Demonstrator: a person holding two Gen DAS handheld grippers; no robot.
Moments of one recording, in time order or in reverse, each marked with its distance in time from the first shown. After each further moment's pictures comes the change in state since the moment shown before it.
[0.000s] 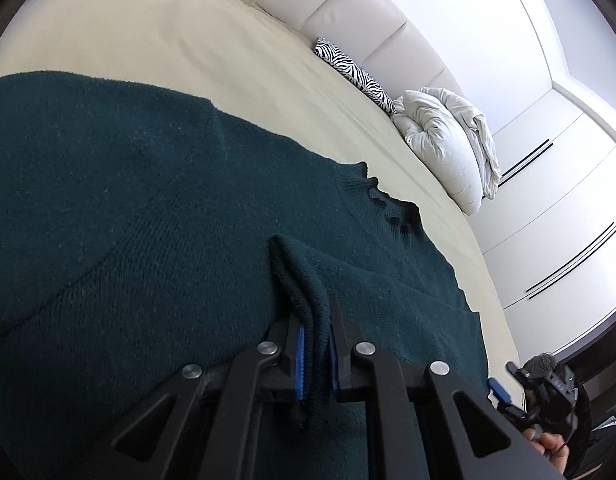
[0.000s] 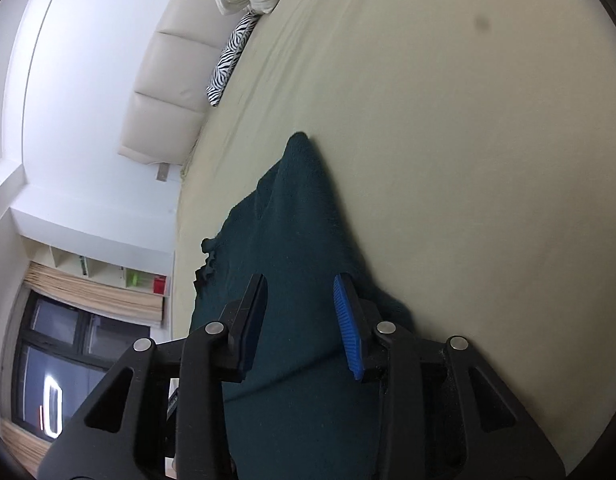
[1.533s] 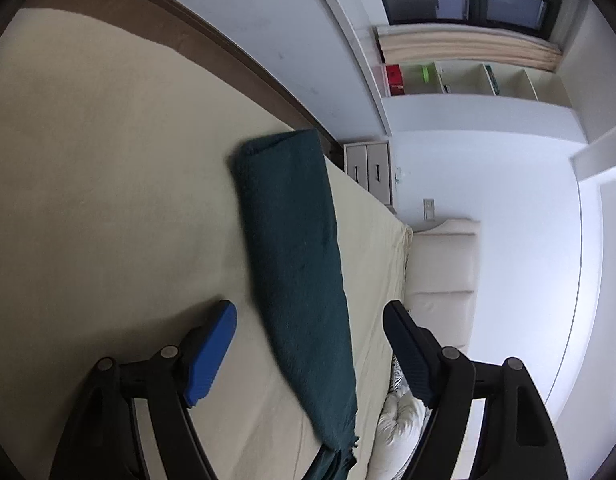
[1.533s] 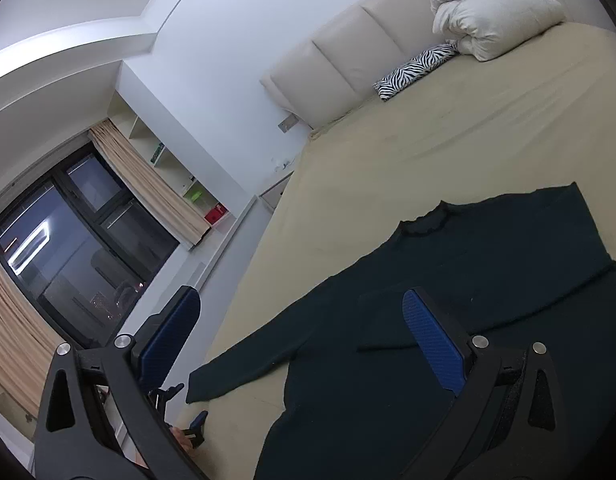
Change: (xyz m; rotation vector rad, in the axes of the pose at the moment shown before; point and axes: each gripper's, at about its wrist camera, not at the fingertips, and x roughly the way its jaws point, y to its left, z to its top) left arm -0.315 0.233 -0.070 -1.027 -0.679 0.024; right arm -0.006 0.297 -0.204 -0.553 -0.030 0.244
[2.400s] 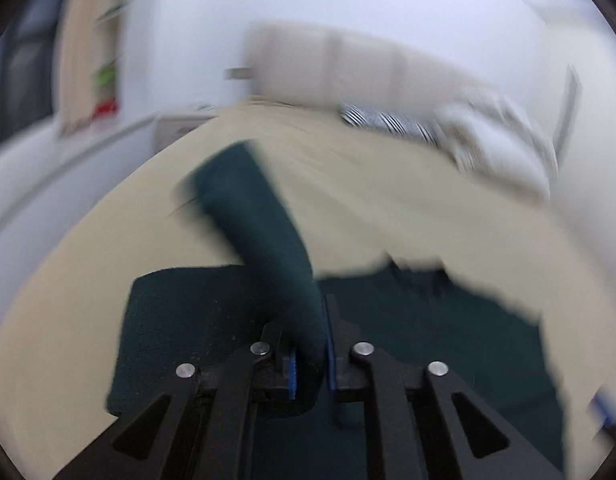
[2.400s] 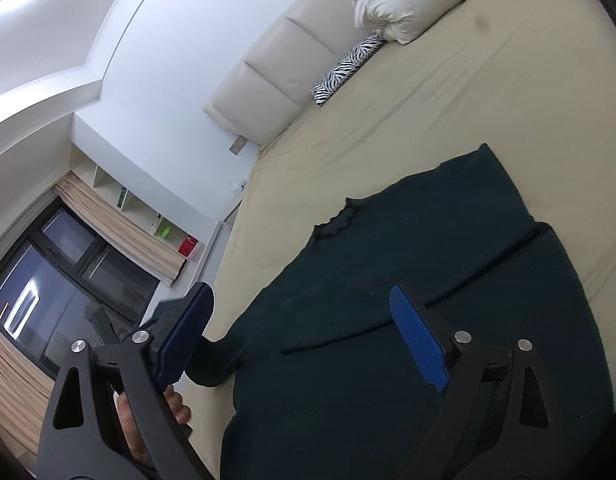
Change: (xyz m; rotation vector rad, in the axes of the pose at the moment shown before) left arm 0.116 -0.212 -0.406 1.550 0.223 0.145; right arm -0.070 -0.173 0.004 0.235 -0.053 -0.105
